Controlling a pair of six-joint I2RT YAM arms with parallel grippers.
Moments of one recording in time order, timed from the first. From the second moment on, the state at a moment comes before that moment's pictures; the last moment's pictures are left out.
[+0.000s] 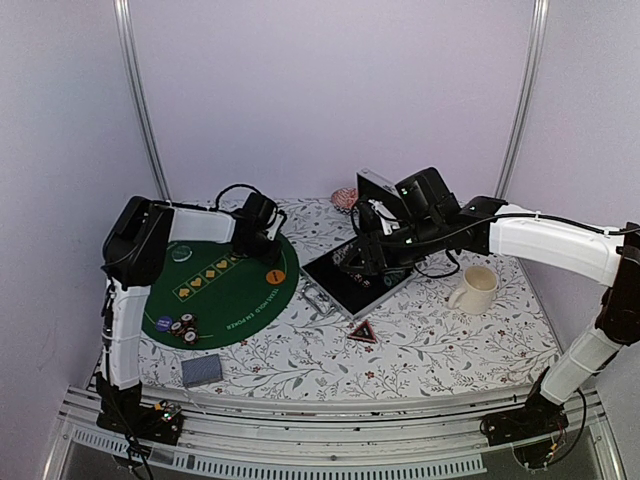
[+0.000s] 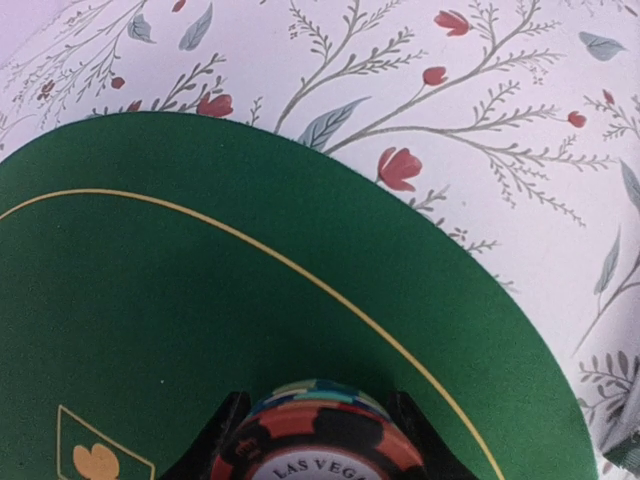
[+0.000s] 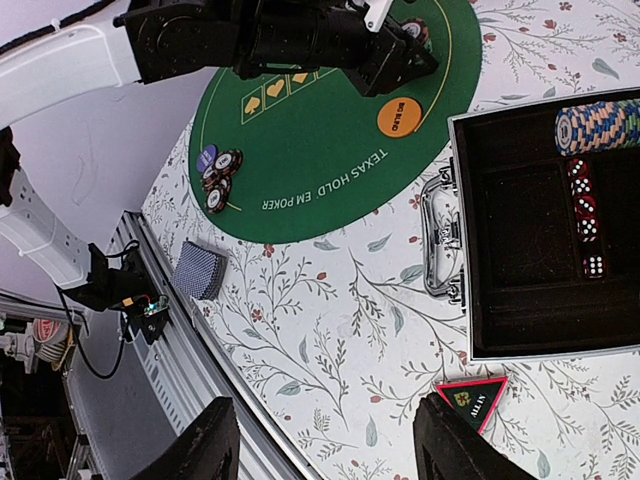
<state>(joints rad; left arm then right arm) -0.47 2.25 1.59 -0.28 -0.14 0.03 0.79 1.58 1.31 -0.46 -0.38 0.43</state>
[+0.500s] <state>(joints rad) -0.47 2.27 1.60 -0.28 -0.17 0.04 0.79 1.58 1.31 -0.47 -0.37 0.43</state>
